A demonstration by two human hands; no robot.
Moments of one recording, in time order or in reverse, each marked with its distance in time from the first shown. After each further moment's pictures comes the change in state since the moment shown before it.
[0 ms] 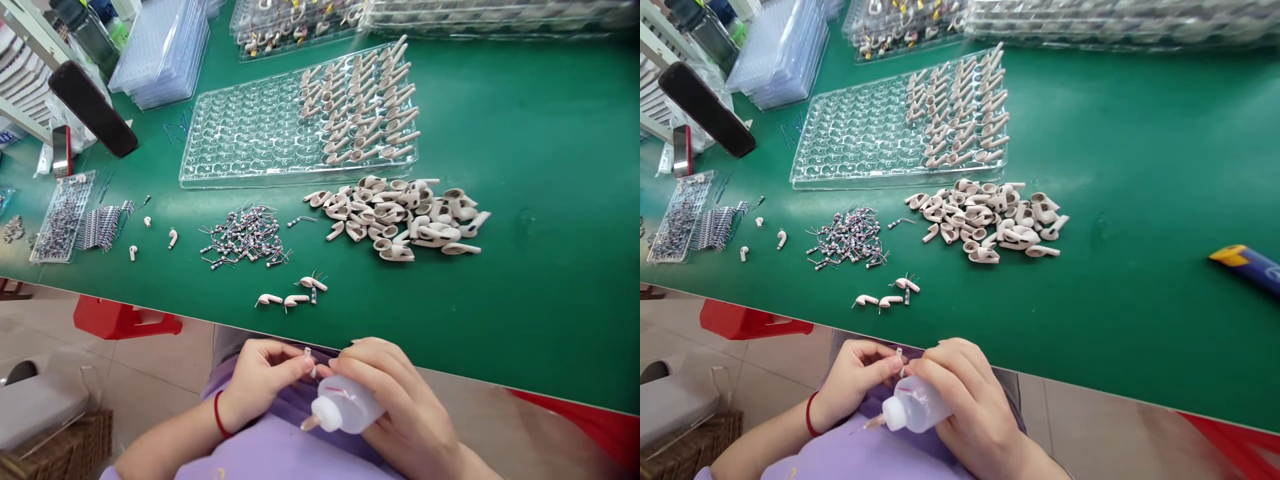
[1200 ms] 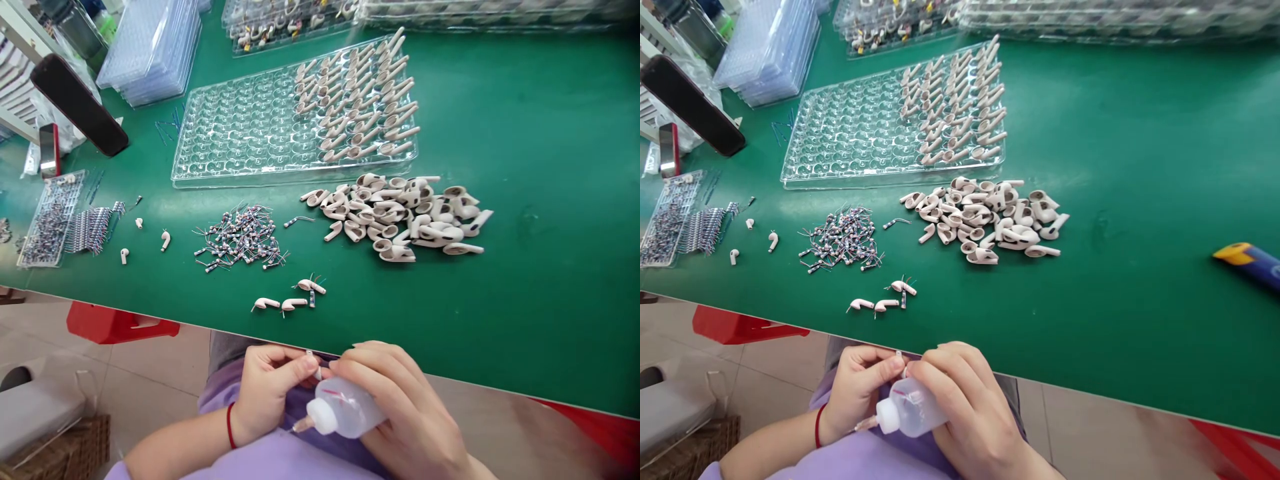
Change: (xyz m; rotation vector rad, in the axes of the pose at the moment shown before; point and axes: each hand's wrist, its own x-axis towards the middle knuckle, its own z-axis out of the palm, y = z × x) left_hand 0.005 -0.003 0.020 -0.358 0.106 -0.055; right_hand -0.001 -0.001 0.002 -0.049 0.019 0.041
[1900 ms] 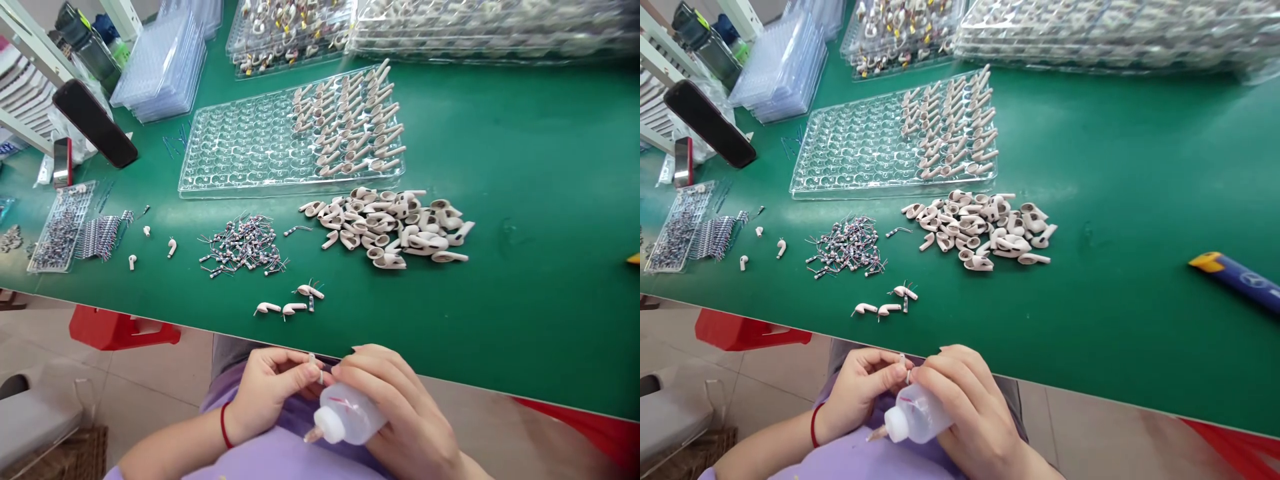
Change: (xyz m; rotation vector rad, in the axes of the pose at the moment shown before) left_hand -0.002 0.008 -0.009 0.083 -0.089 -0.070; right_hand 0.004 0.002 0.000 0.023 0.047 -0.073
